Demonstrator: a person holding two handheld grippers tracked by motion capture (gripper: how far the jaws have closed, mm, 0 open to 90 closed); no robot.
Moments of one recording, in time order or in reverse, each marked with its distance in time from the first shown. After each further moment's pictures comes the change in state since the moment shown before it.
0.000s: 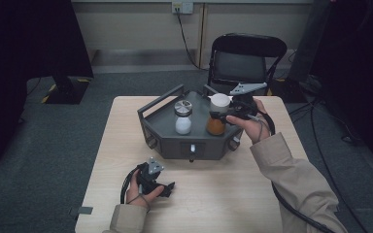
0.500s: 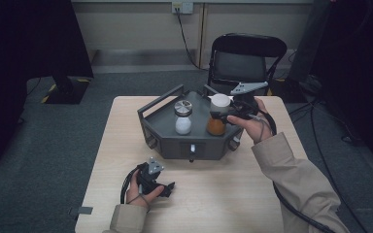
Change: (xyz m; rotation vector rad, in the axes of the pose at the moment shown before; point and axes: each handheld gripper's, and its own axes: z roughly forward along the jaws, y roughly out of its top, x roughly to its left) left arm 0.000 0.000 0.000 0.000 0.000 0.000; right arm 0.002 0.005 -0.005 0.006 -0.002 -0.020
